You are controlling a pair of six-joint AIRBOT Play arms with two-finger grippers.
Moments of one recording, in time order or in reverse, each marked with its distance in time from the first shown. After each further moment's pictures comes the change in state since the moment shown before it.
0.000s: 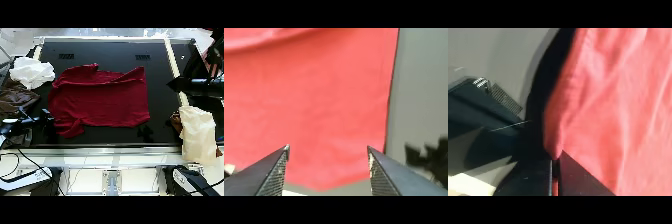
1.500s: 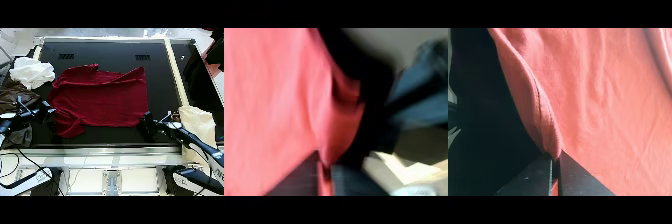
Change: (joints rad) left arm -0.054 0.089 0.038 -0.077 -0.014 0.053; right arm 0.309 -0.240 -0.757 0.761 -0.829 0.156
